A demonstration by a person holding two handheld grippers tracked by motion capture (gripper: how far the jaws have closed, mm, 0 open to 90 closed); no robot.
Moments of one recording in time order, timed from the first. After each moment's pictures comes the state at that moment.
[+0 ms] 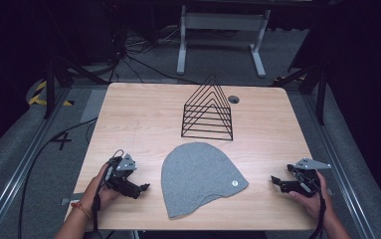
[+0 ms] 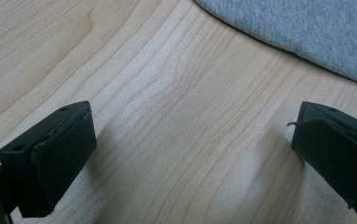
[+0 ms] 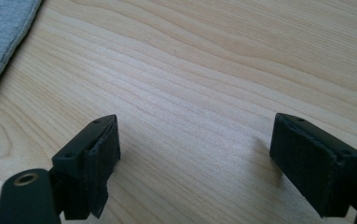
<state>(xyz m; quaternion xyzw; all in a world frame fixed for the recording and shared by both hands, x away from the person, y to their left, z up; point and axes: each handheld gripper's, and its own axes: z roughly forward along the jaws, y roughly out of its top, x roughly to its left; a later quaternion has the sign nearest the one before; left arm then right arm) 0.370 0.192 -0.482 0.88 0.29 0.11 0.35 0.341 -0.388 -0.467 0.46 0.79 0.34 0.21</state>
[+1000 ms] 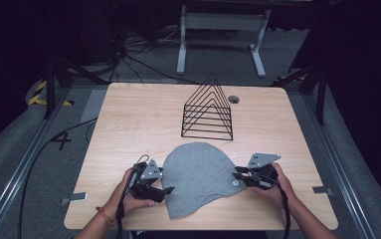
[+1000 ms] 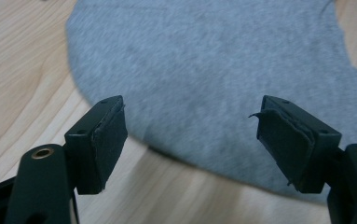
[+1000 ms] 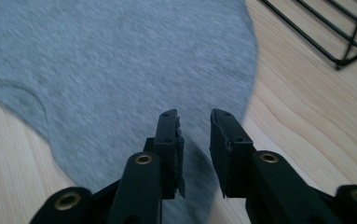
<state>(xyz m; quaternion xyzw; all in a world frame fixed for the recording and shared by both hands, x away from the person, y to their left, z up) 0.338 0.115 -0.460 0.89 0.23 0.11 0.39 0.361 -0.260 -0.447 0.26 0.88 0.36 0.15</state>
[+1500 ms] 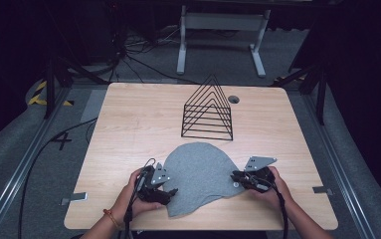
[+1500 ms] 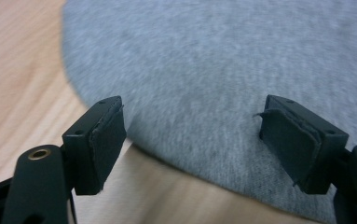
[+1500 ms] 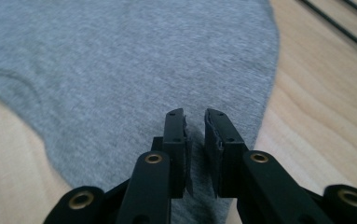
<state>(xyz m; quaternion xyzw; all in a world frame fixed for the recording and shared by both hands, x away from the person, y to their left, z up) 0.341 0.104 -0.472 0.89 0.25 0.16 0.36 0.354 -0.258 -0.457 0.26 0.89 0.34 0.14</state>
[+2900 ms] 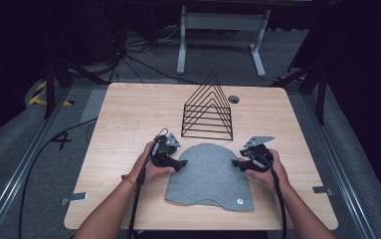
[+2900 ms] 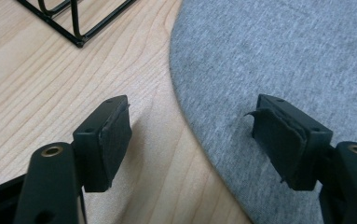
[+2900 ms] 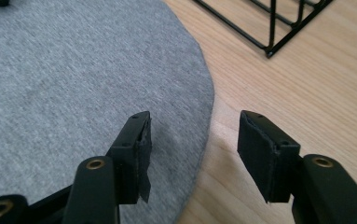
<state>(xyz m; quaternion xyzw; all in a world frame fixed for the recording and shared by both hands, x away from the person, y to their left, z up) 0.440 0.072 -0.467 0.90 0.26 0.08 0.35 0.411 -0.260 -0.445 0.37 0.86 0.31 0.15</state>
